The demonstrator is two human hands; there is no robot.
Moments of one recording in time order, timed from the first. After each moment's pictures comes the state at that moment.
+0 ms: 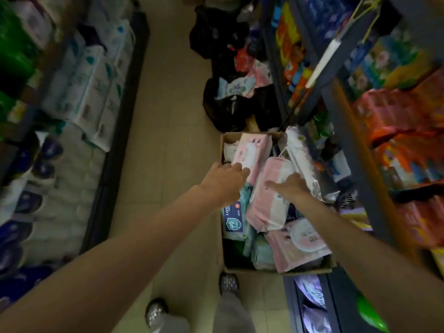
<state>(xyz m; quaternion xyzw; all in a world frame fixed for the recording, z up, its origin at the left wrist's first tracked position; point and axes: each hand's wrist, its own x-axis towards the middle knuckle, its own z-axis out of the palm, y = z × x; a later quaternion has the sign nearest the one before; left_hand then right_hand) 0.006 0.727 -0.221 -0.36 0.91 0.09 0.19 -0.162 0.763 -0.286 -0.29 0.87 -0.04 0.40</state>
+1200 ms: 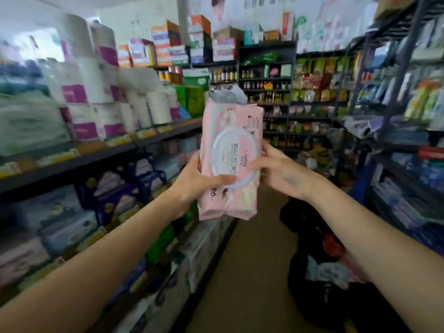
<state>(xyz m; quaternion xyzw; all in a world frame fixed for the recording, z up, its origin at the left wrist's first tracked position) 0.324 0.670 0.146 -0.43 0.60 0.43 -0.53 0.142 0.623 0.167 -0.63 0.26 -0.40 0.62</state>
